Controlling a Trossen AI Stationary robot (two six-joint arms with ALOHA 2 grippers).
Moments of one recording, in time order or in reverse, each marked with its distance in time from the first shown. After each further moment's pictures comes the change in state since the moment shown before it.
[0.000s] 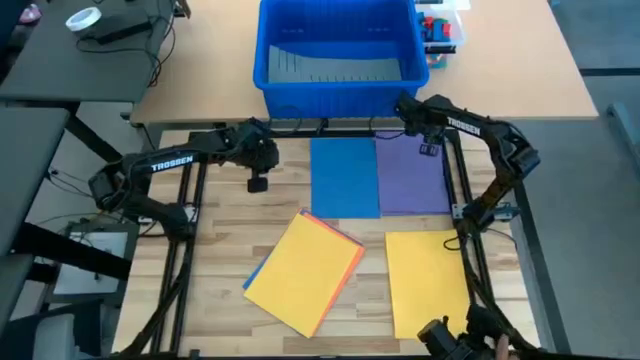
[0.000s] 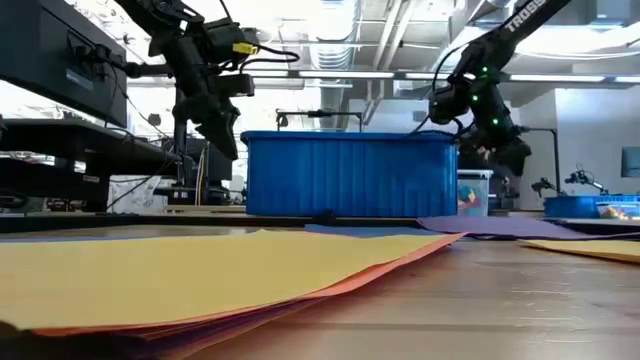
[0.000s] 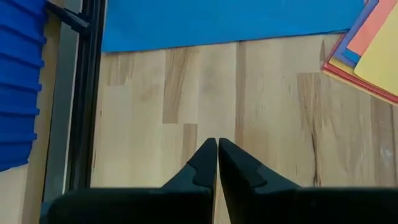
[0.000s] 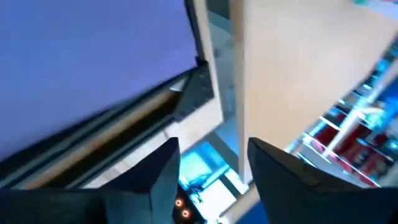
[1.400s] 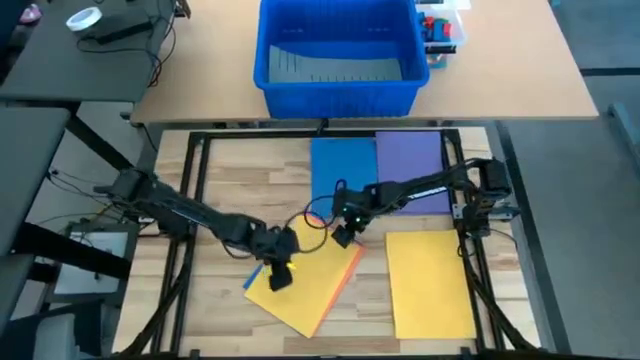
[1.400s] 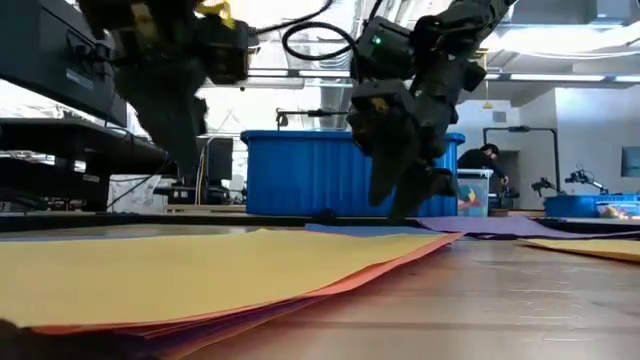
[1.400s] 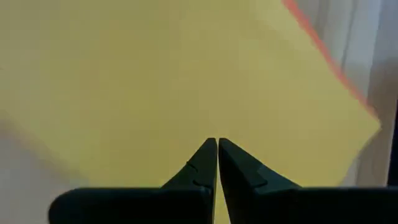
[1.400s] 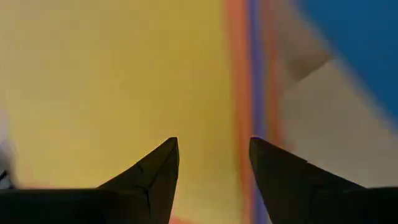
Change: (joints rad) left arm -0.880 0.239 -0.076 0.301 -0.022 -1.204; right arm 0.858 0.149 -0.162 0.775 -1.020 1.227
